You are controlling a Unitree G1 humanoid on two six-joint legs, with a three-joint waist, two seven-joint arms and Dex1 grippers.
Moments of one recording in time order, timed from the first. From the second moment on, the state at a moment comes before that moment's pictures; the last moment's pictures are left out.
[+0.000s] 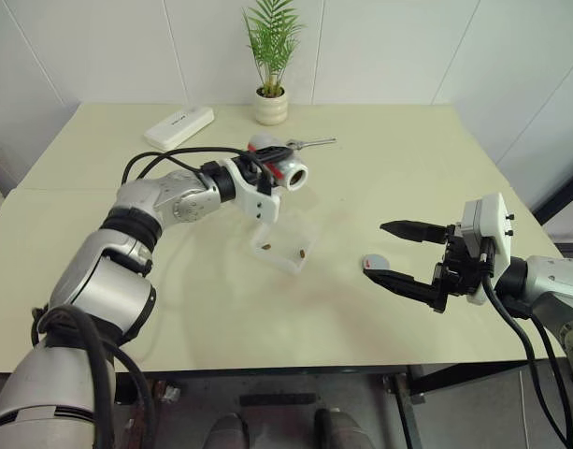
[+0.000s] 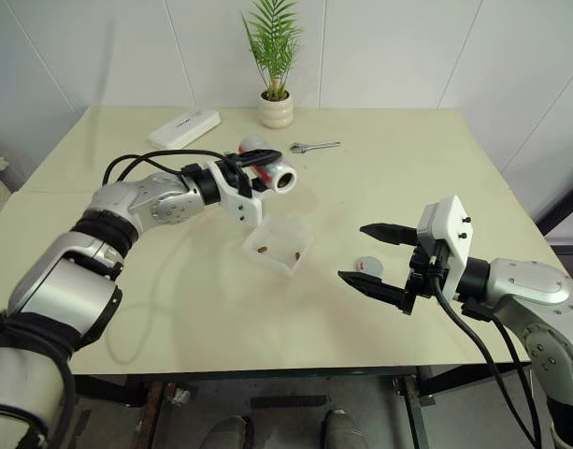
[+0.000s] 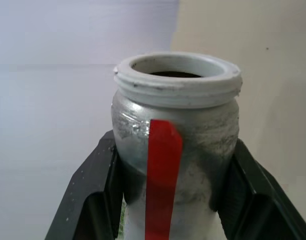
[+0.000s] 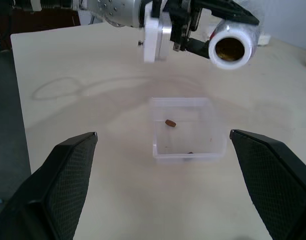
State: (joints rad) left arm -1.26 0.53 -0.44 1.11 0.55 -0.85 -0.03; right arm -0.28 -0.86 -0.27 -0.53 0.81 0.66 0.87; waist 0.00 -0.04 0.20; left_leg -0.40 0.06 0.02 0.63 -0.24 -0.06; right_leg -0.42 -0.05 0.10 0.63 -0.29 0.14
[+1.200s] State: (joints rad) left arm -0.84 0.46 0.13 0.83 -0.21 -0.07 -0.75; right arm -0.33 -0.91 -0.24 -0.39 0.76 0.63 1.06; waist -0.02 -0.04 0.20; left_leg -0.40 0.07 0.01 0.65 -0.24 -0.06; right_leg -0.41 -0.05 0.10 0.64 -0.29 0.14
